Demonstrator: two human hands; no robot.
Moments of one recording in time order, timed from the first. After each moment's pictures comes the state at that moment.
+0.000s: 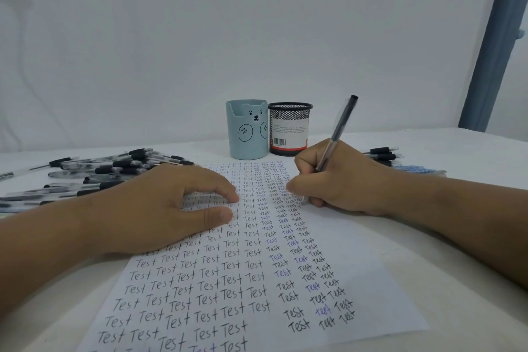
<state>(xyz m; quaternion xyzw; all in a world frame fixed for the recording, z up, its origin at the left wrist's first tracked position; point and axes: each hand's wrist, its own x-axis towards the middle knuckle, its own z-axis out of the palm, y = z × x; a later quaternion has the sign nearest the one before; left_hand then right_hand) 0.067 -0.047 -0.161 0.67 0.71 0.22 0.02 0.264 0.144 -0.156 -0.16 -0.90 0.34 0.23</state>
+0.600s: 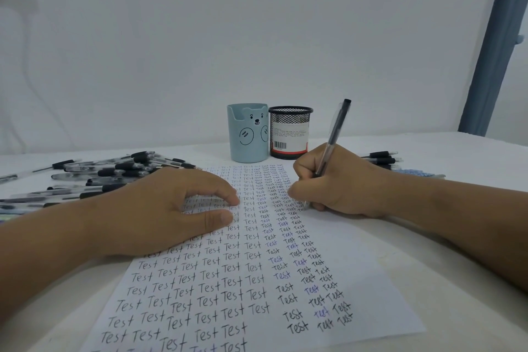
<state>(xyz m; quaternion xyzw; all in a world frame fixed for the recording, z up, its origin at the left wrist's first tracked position) 0.068 -0.047 -0.161 0.66 0.72 0.22 0.02 0.262 0.149 -0.157 -0.15 -0.90 0.33 0.23</state>
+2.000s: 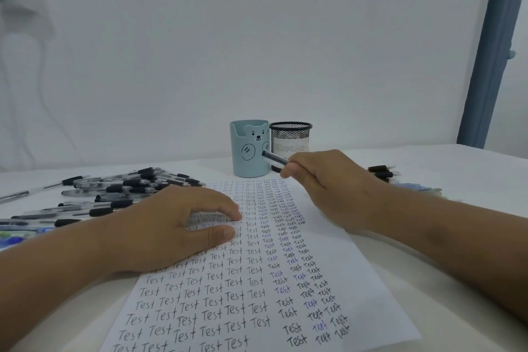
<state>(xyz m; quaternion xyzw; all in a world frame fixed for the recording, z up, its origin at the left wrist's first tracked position) 0.069 -0.048 -0.162 0.67 0.71 0.22 0.02 0.263 0.146 -0.149 -0.17 -0.94 0.09 0.27</state>
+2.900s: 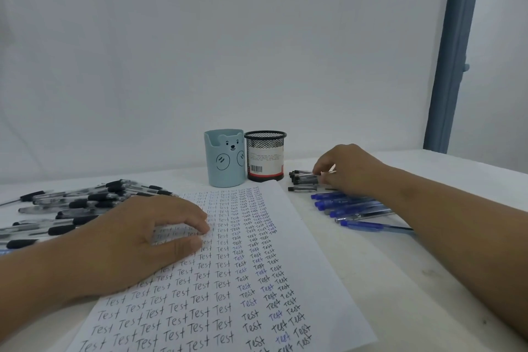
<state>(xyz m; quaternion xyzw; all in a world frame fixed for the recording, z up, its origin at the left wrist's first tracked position) 0.076 -0.049 -0.172 0.65 0.69 0.32 -0.03 0.289 0.239 -0.132 -0.36 -0.91 0.05 0.19</state>
